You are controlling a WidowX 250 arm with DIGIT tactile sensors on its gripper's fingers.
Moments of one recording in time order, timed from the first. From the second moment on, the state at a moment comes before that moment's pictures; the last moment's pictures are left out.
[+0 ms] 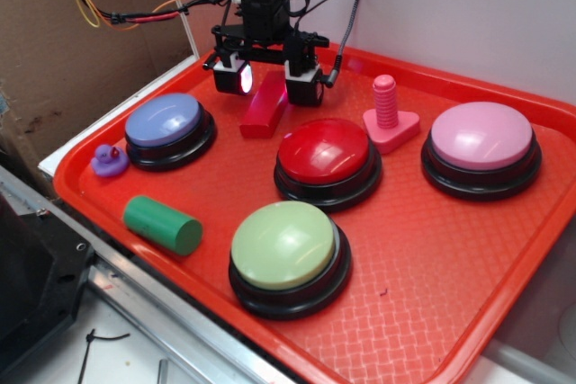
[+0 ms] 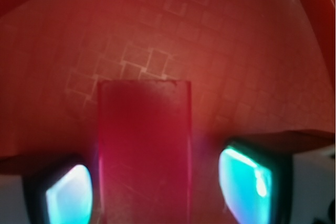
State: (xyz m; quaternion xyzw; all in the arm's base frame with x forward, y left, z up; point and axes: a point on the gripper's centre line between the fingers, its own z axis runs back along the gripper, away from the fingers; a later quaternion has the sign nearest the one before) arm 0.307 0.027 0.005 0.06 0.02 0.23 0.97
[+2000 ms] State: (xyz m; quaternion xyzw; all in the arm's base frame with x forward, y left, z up) arm 0.304 0.025 0.009 0.05 0.03 0.22 0.97
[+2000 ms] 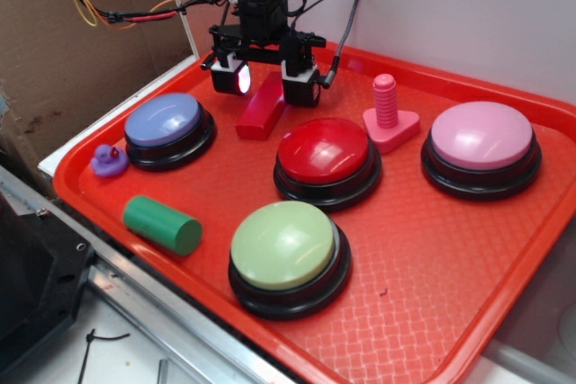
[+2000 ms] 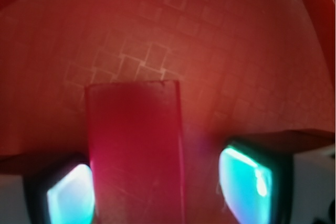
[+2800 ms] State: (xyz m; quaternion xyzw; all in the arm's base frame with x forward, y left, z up) arm 0.319 0.027 -0.001 0.05 0.04 0.23 0.97
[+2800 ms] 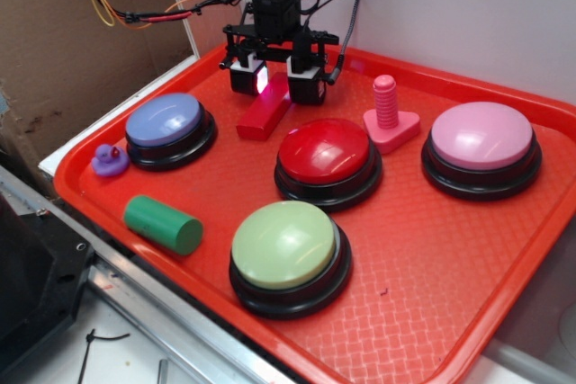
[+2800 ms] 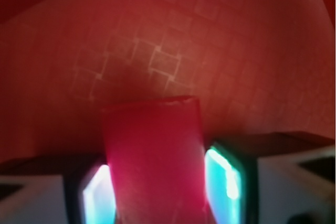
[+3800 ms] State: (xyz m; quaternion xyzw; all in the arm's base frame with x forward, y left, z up) arm 0.286 0.001 0.066 0.00 0.02 0.20 0.98
